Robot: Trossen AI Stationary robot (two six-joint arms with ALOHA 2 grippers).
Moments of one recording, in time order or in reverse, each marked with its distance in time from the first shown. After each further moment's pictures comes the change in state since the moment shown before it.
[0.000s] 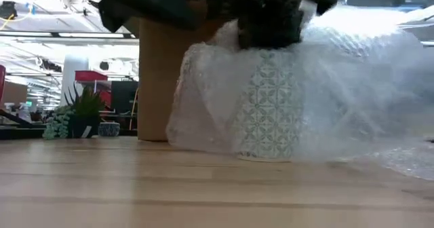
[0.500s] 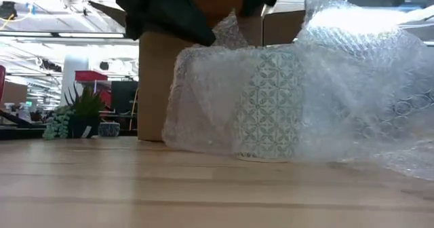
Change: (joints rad) left arm 0.063 -0.002 0.000 0.001 0.006 0.061; right arm 0.005 -0.090 0.006 0.016 0.066 0.032
